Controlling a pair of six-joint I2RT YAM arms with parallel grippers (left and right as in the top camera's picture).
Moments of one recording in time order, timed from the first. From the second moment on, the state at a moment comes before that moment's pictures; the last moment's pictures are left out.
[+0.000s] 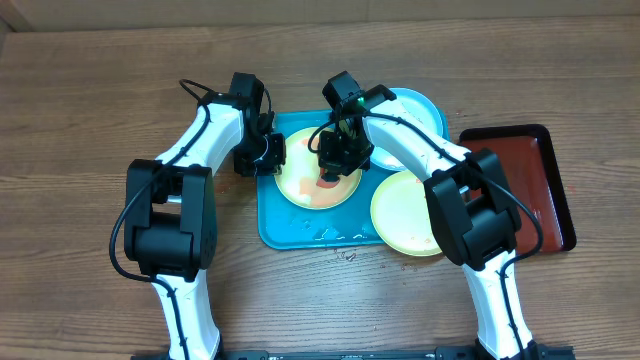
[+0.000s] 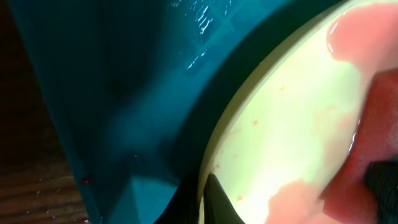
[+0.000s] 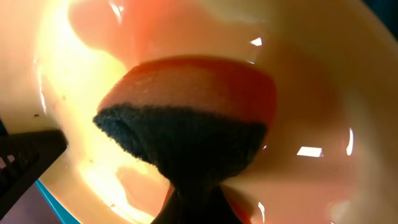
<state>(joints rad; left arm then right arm) -0.16 2.13 1.51 -0.91 0.27 -0.23 0.53 2.31 1.83 -0.96 -0.36 0.58</state>
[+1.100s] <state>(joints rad) -0.19 1.79 1.59 -1.04 -0.23 -0.21 0.20 1.91 2.05 -1.33 -0.36 0.36</state>
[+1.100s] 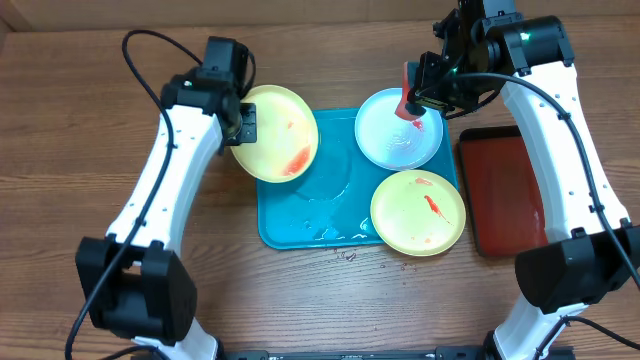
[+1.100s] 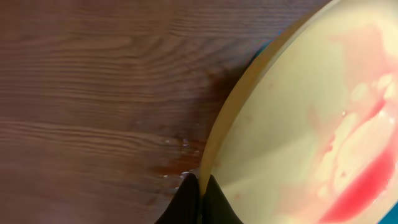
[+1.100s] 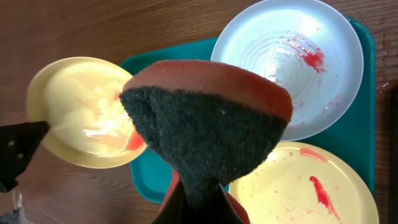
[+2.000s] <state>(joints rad) -0.65 1.76 1.59 -1.23 -1.15 -0.62 0.07 1.91 2.05 -1.37 -0.27 0.36</state>
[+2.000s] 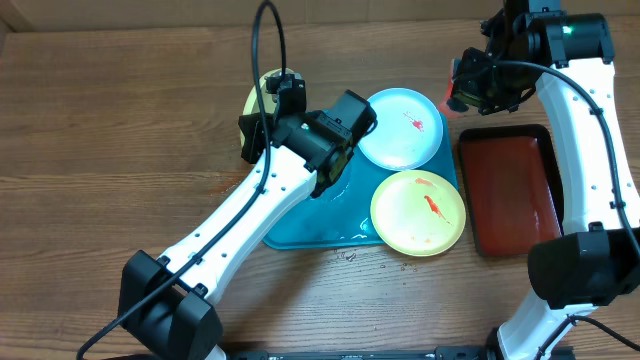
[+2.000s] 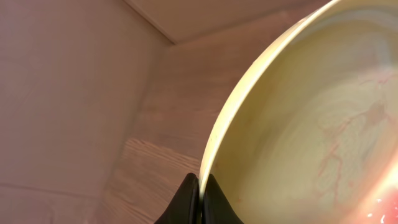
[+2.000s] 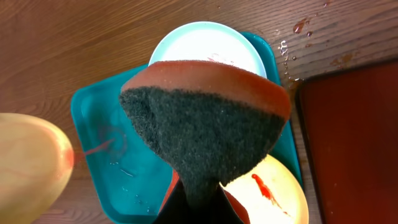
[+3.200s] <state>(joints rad) -0.18 1.75 1.59 -1.17 -0.35 -0.46 0.07 1.91 2.05 -1.37 -0.27 0.36</state>
